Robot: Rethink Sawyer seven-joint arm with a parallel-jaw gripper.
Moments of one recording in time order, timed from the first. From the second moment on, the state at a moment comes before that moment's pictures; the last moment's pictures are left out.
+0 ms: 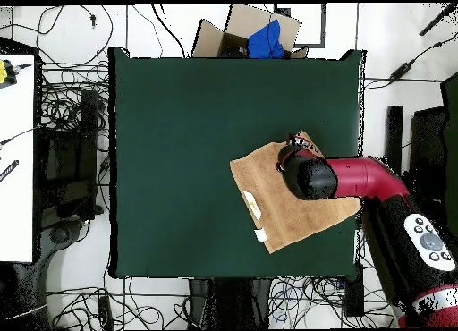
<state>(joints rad) -0.86 -0.53 0.58 1.64 -0.70 0.45 0.51</state>
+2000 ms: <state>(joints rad) -0.84 -0.22 0.67 1.25 -0.60 0.97 0.47</state>
